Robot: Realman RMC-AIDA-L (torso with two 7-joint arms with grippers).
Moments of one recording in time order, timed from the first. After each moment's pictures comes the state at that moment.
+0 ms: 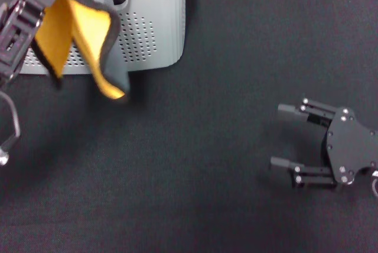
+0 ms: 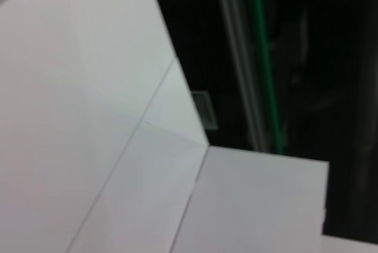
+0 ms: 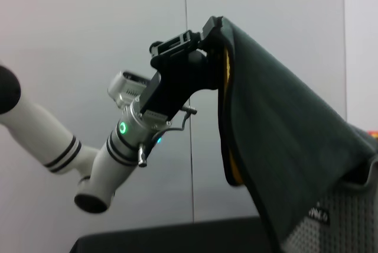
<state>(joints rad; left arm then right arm) -0.27 -2.09 1.05 0.44 0.86 2.04 -1.28 0.26 2.00 1.76 0.74 -1.26 1.64 -2.15</state>
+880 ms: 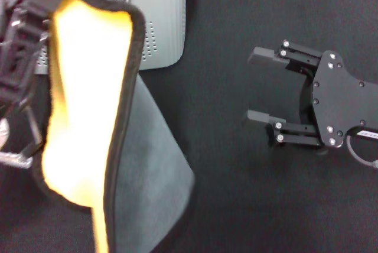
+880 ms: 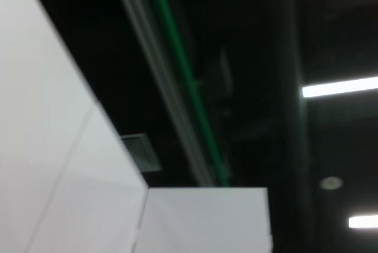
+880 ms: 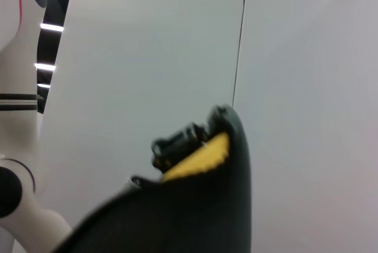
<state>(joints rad) -0.20 -2.09 1.48 0.59 0.50 2.04 -1.08 0.38 2.01 1.65 0.72 -0.99 1.72 -2.27</state>
